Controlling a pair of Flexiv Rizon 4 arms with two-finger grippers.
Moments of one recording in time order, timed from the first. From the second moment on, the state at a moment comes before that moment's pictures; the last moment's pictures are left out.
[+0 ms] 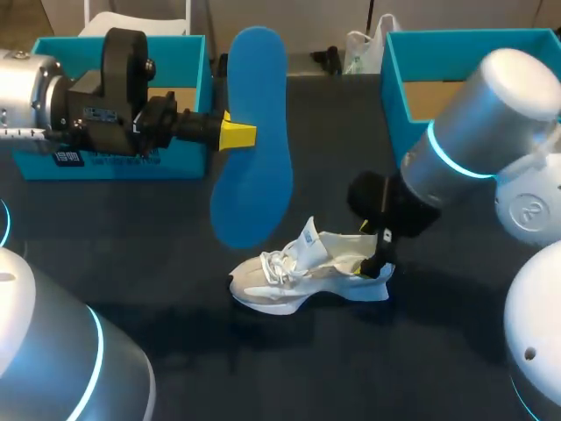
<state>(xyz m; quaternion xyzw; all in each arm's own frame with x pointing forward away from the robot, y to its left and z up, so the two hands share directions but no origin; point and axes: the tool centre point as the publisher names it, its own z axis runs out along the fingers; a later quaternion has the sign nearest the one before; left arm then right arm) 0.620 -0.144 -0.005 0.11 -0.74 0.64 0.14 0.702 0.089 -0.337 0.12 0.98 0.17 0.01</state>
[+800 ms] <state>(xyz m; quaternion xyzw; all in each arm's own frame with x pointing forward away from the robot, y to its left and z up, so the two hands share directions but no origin) 0.621 -0.144 -0.005 0.11 -0.74 0.64 0.14 0.717 0.095 -0.331 0.10 0.99 0.02 0.01</state>
